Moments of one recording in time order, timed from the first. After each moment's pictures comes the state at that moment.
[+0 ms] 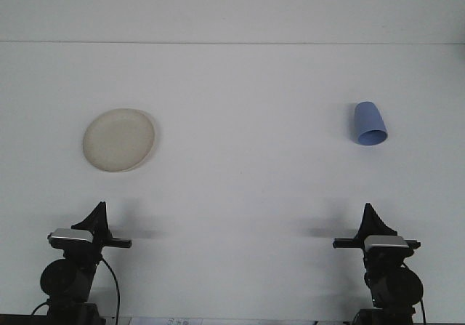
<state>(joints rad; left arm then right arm) -0.03 0.00 0.03 0.02 0.00 0.09 -0.01 0.00 0.01 -0.04 -0.02 0.06</state>
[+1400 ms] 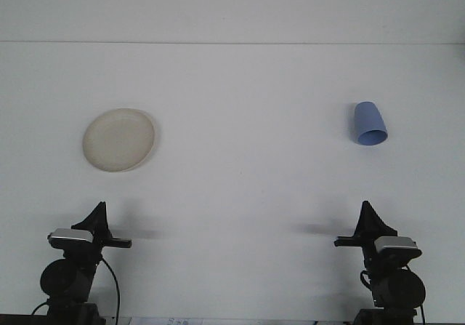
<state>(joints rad) -0.03 0.00 0.03 0.02 0.00 0.09 -0.01 0.00 0.03 0.01 -0.06 0.29</state>
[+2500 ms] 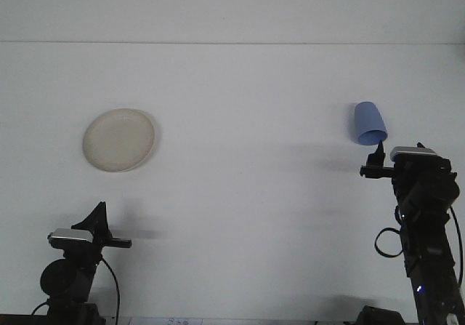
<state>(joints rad) -0.03 0.00 0.03 0.02 0.00 0.09 -0.21 0.98 0.68 0.07 -0.07 -0.07</state>
